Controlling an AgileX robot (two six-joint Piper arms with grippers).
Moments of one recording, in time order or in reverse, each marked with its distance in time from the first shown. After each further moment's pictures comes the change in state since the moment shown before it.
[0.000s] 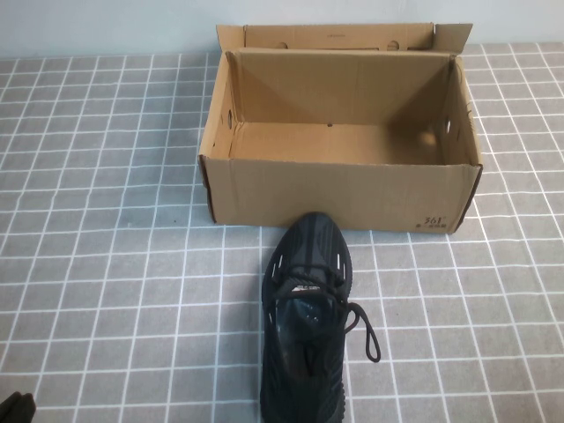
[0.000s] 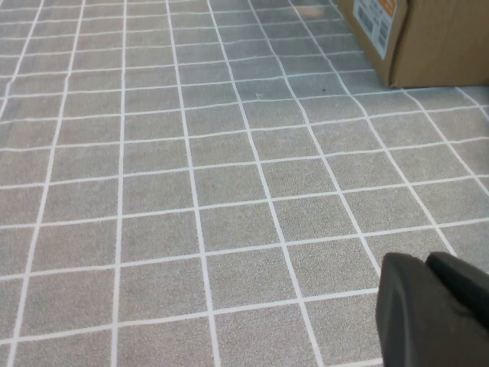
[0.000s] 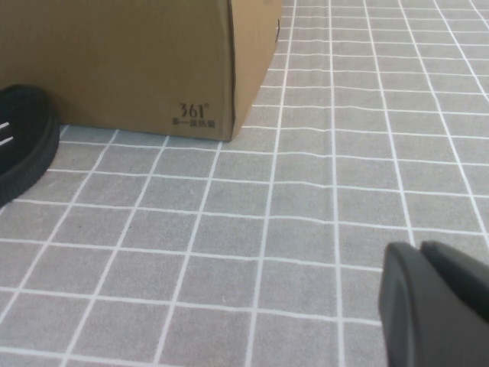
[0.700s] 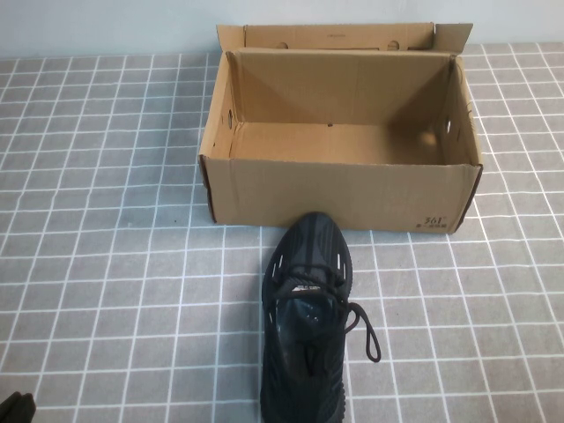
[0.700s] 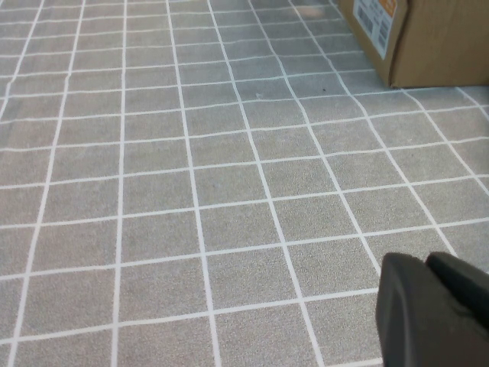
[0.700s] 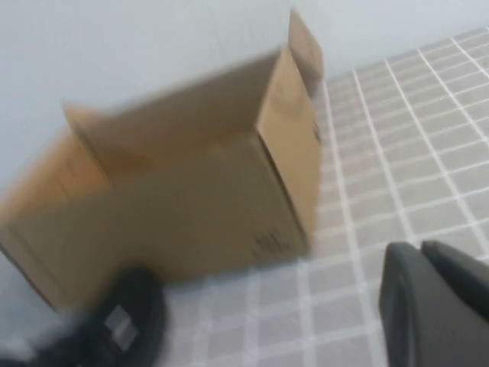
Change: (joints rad) right arm 0.000 0.000 0.000 0.345 -0.159 0.000; left arm 0.000 0.000 0.000 0.000 0.000 0.000
